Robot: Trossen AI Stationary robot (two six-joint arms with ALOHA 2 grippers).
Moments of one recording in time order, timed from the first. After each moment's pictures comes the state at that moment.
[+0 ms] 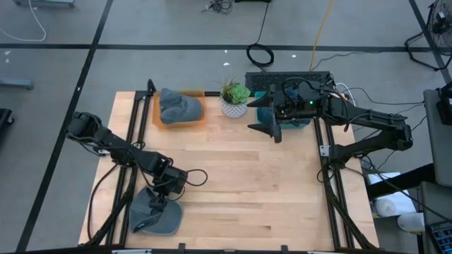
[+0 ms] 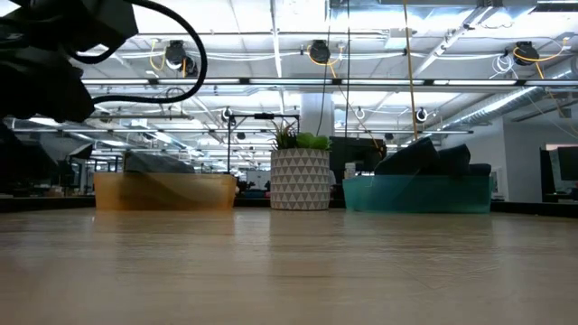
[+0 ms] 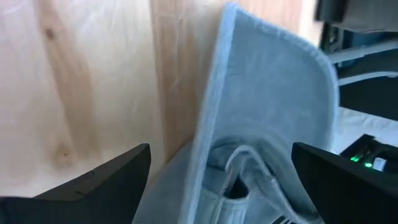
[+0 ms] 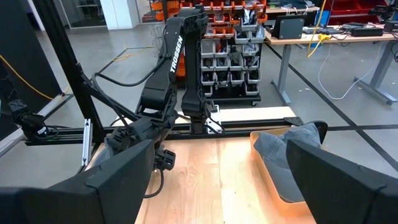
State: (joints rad) left arm -0.38 1.42 0.64 -0.53 0.65 -0.43; right arm -0.18 1.19 1.30 -0.28 -0.21 0.04
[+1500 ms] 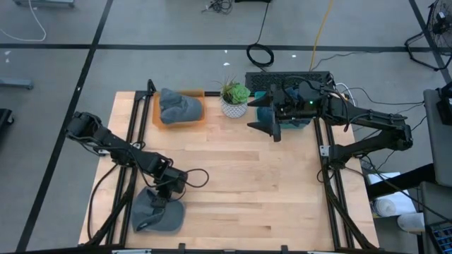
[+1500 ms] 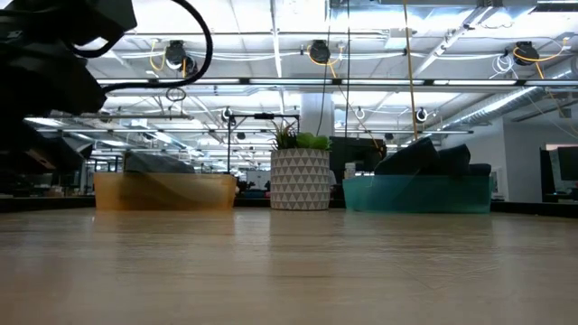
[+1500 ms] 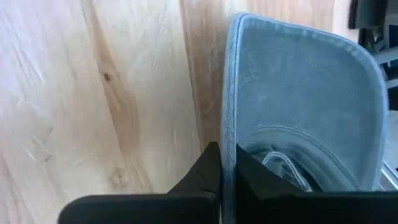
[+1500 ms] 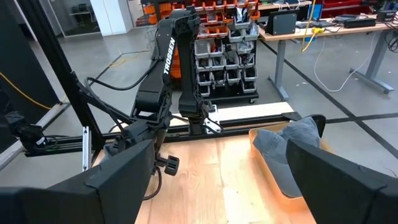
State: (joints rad) left arm -0.39 1.42 0.65 -0.52 0.48 -0.33; right arm -0.18 1.19 1.30 -0.28 -0.19 0.09
